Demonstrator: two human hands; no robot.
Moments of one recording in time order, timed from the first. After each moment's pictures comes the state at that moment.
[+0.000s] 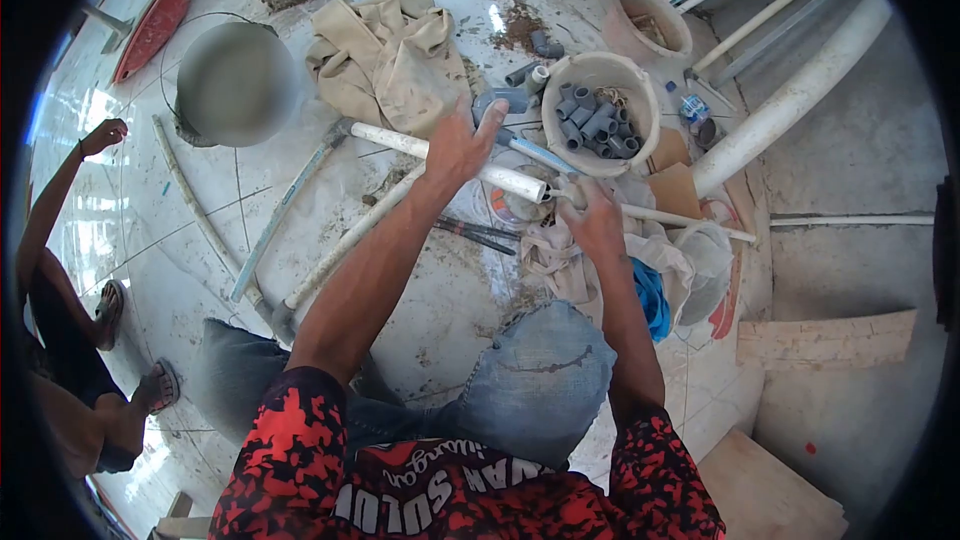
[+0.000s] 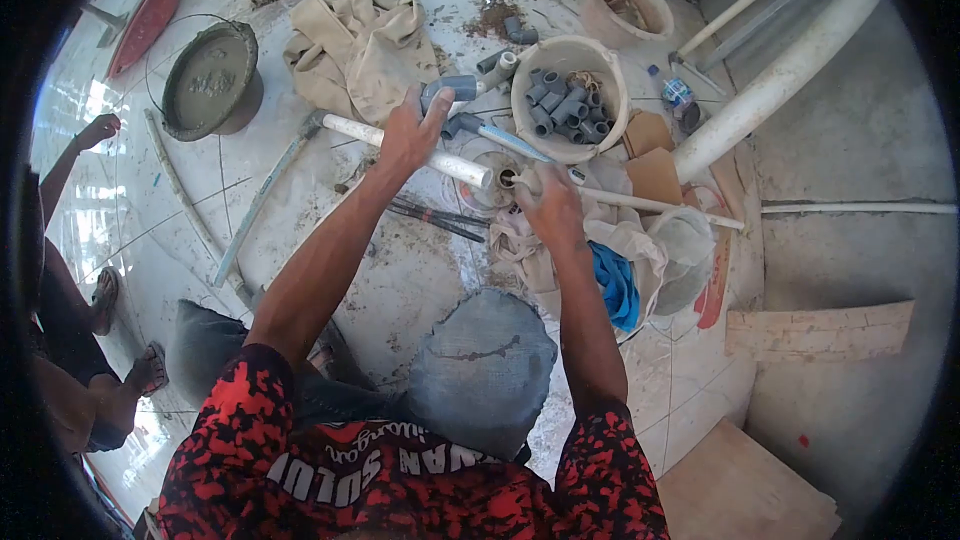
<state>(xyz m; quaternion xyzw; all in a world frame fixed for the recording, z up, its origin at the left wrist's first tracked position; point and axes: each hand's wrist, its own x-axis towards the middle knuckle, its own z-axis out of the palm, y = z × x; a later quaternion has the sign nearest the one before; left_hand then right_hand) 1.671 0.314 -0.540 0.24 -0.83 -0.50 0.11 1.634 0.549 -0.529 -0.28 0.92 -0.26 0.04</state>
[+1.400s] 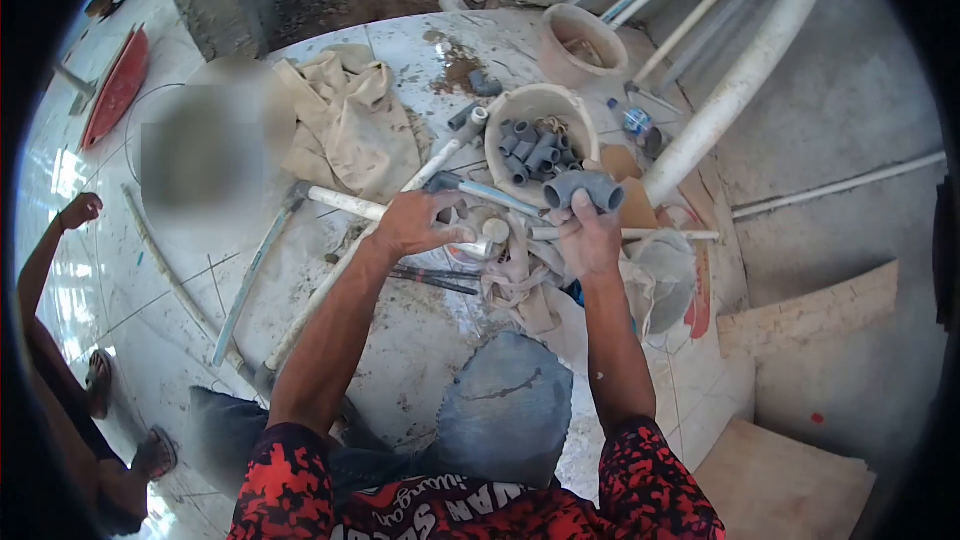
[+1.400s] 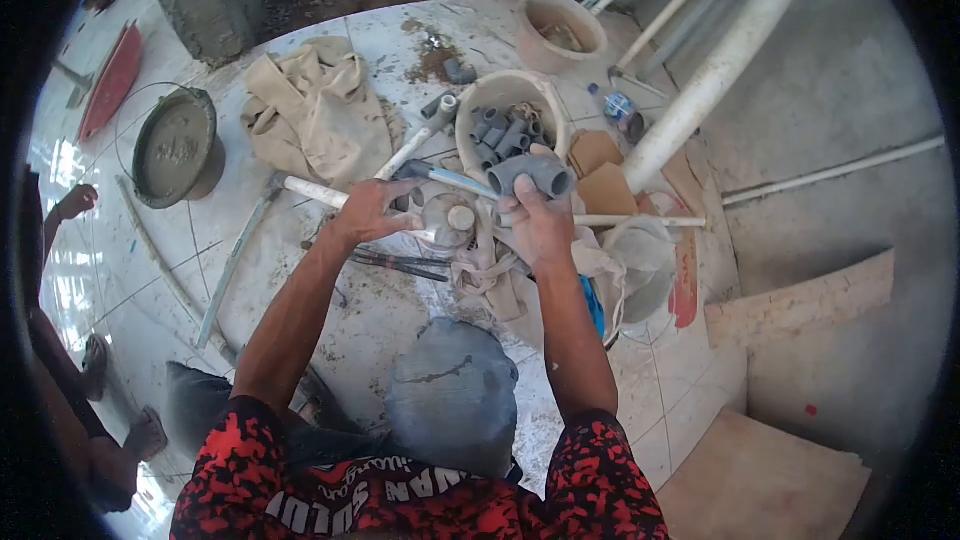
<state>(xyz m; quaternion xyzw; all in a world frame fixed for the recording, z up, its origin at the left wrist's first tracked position) 1.686 0.309 -0.559 -0.10 -0.91 -0.39 0.04 1.617 0.551 -0.478 -0.11 0.46 -0.87 0.15</state>
